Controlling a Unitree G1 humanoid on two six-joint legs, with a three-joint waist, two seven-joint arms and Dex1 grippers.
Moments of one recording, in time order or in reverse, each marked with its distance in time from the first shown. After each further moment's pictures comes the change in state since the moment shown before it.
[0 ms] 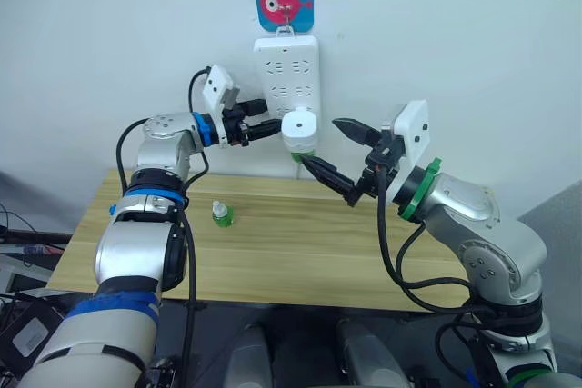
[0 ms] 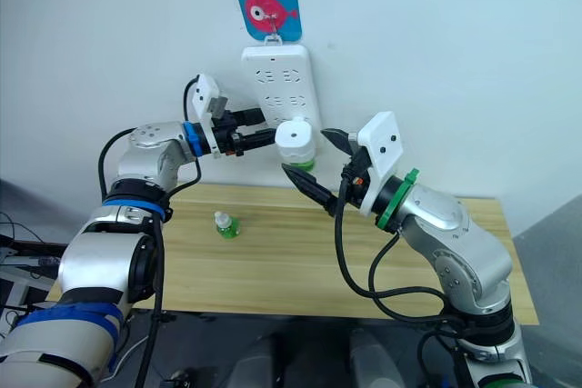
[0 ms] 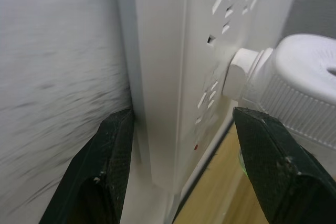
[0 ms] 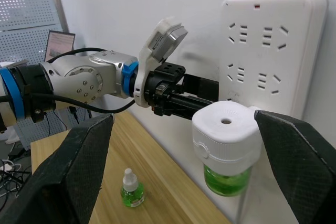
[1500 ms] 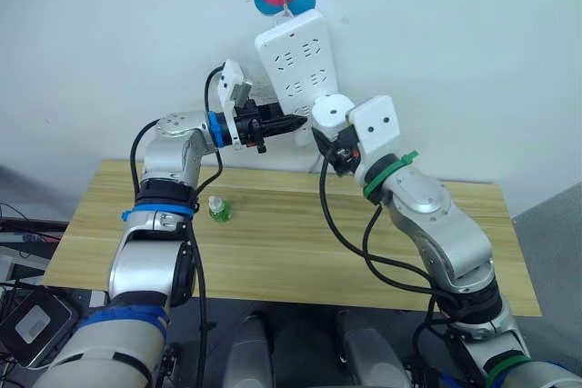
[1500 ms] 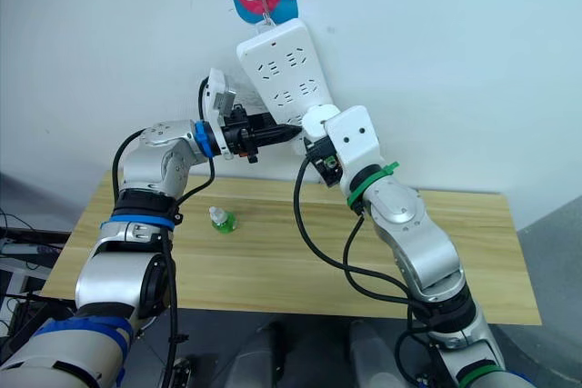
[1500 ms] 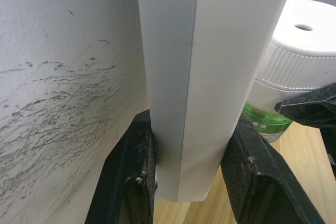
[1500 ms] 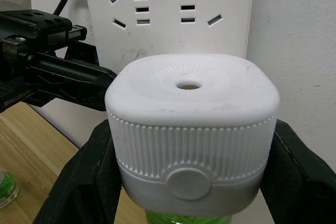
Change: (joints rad) left arm 0.122 -0.046 0.030 -0.383 -0.085 0.267 -0.023; right arm -0.093 0.112 0.194 0.120 -0.445 -0.011 -0.270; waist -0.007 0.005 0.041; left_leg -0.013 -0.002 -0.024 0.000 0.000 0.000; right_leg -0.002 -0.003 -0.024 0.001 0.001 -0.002
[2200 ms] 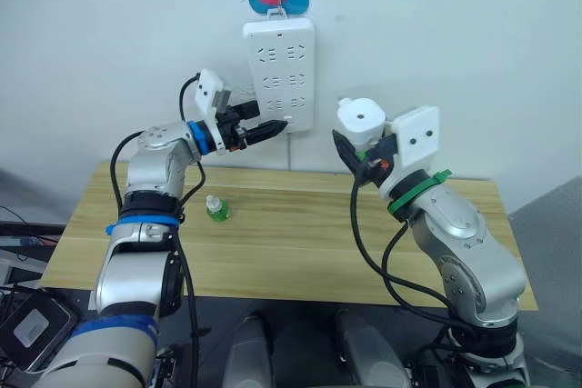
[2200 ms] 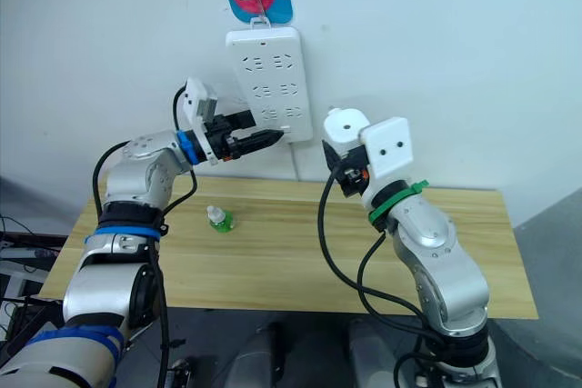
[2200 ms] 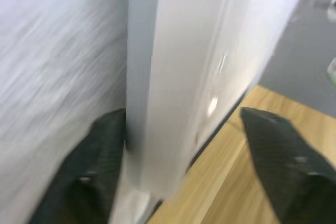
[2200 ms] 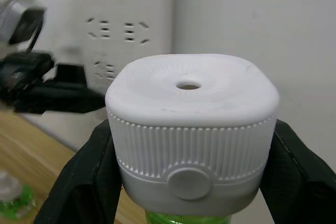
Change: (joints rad) left arm 0.122 0.068 0.049 -0.058 -0.014 0.014 0.161; right arm 0.180 0.104 -0.191 -0.183 0.078 0.042 0.029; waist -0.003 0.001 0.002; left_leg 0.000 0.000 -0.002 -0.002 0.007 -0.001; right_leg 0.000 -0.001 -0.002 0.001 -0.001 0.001
